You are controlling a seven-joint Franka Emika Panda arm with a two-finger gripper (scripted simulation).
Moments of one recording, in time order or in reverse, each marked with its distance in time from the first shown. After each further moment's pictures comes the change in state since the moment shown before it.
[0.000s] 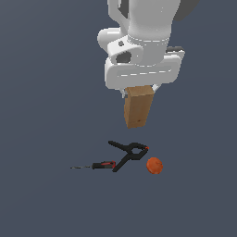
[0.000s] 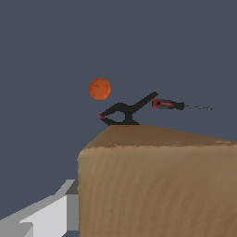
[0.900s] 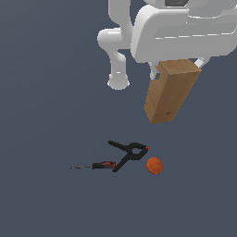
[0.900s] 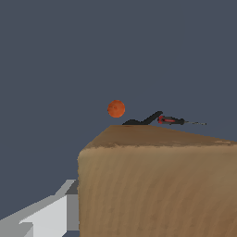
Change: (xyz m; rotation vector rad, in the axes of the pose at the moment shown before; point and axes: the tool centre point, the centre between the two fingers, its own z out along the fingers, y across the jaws) arm 0.057 -0.052 -0.097 0.001 -0.001 0.000
